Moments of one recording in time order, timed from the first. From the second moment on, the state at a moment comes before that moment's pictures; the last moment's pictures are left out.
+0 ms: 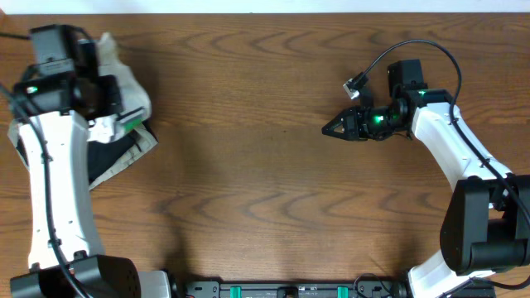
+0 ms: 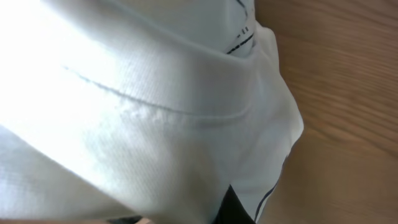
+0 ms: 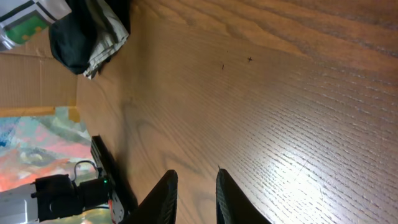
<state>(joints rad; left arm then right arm) 0.28 1.55 1.59 -1.07 -0.09 0.04 0.09 1.78 1.23 -0.77 -0.88 0.01</state>
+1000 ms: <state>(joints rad) 0.76 1.78 1.59 -1.09 0.00 -0.04 0.09 1.78 1.23 -0.79 -0.88 0.01</state>
